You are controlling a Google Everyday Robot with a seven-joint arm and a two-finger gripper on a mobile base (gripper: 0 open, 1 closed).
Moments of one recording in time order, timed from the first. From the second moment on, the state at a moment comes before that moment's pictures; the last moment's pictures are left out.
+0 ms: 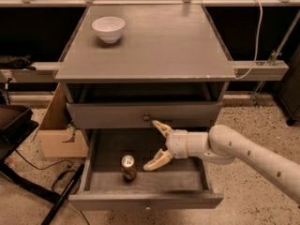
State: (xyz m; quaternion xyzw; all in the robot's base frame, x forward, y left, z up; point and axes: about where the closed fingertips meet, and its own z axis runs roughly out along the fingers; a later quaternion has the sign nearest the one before) arm 0.548 0.002 0.606 -0.53 0.60 0.34 0.50
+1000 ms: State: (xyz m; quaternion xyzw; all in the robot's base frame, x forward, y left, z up) arm 0.570 0.044 0.488 -0.58 0.57 0.37 0.45
